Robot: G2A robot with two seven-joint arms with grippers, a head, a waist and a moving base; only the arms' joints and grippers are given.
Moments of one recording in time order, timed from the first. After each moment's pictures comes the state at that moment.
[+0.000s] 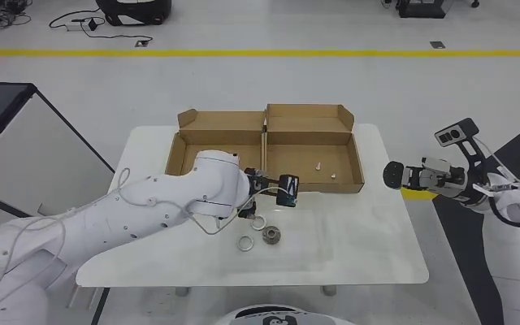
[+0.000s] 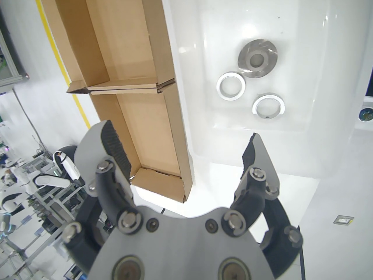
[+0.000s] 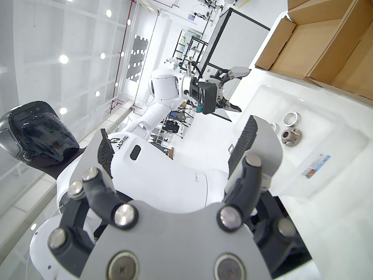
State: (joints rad) left arm 0.50 -0.97 -0.30 -1.96 0.79 -0.52 -1.30; right arm -1.55 -0.93 1.87 -1.67 0.74 -0.07 1.46
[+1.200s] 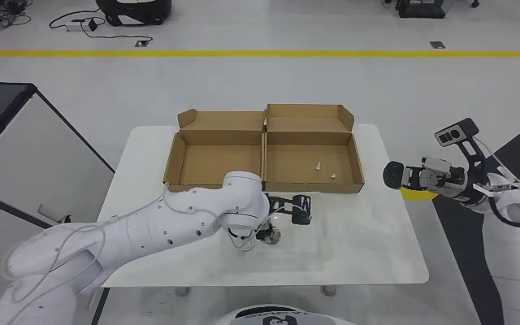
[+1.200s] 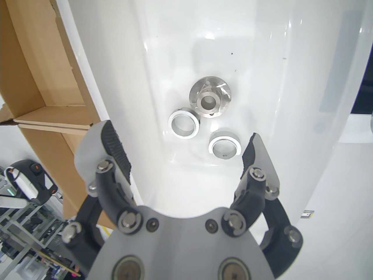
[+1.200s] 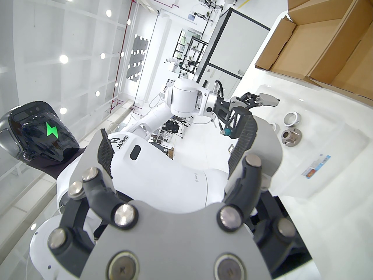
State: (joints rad) left arm 0.59 -1.12 -0.22 -1.78 0.77 -0.43 -1.29; right arm -1.55 -0.93 1.87 -1.67 0.74 -0.07 1.46
